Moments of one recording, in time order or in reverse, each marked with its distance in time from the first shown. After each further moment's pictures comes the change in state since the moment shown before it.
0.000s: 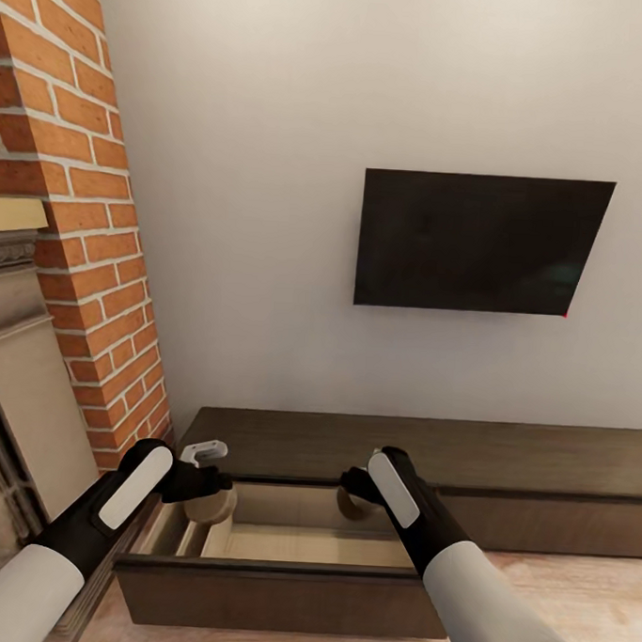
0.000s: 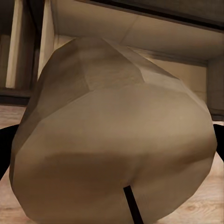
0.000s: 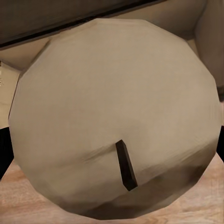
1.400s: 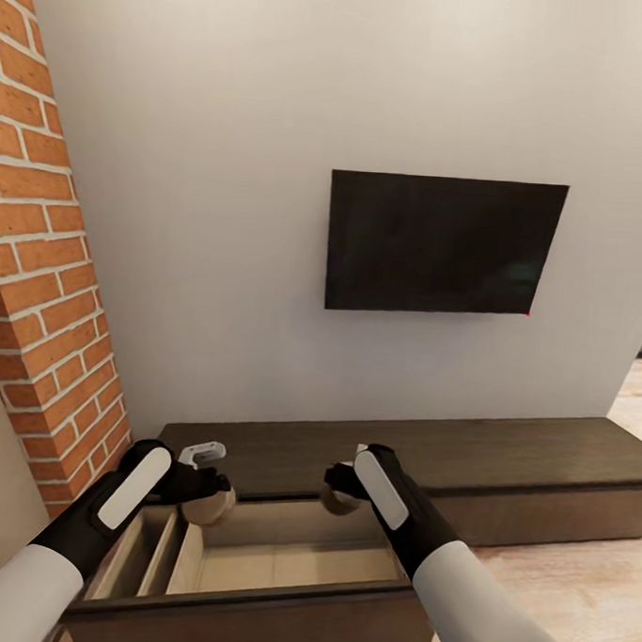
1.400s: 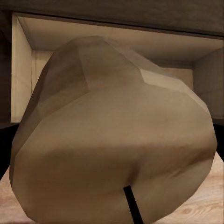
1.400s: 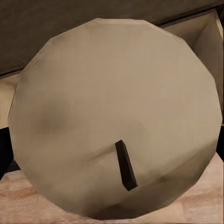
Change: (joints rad) left arm 0.000 0.002 0.005 0.016 0.005 -0.002 -0.001; right arm 0.000 0.027 0.067 -0.041 -0.029 -0.001 0.007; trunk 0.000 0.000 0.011
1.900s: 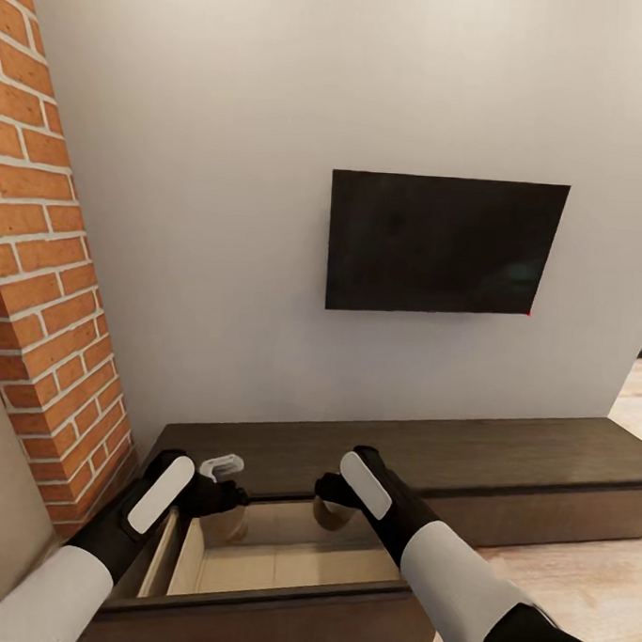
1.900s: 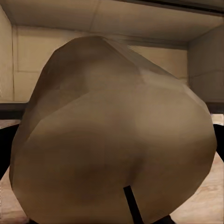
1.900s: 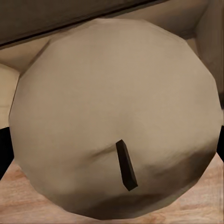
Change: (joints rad) left arm -0.007 -0.094 -0.006 0.097 -0.009 -0.008 0.019; right arm -0.089 0.024 0.134 0.209 -0.127 -0.046 -0.009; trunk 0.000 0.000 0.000
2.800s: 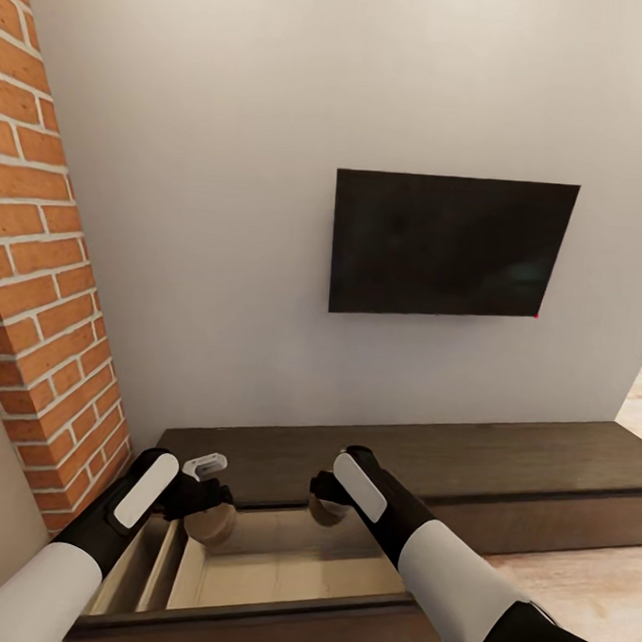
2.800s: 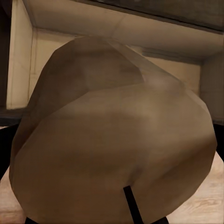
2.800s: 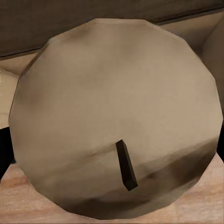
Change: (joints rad) left arm -0.010 0.029 0.065 0.050 -0.005 -0.002 -0.002; right arm -0.006 0.000 0.076 -0.015 -0.018 -0.019 0.003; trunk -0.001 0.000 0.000
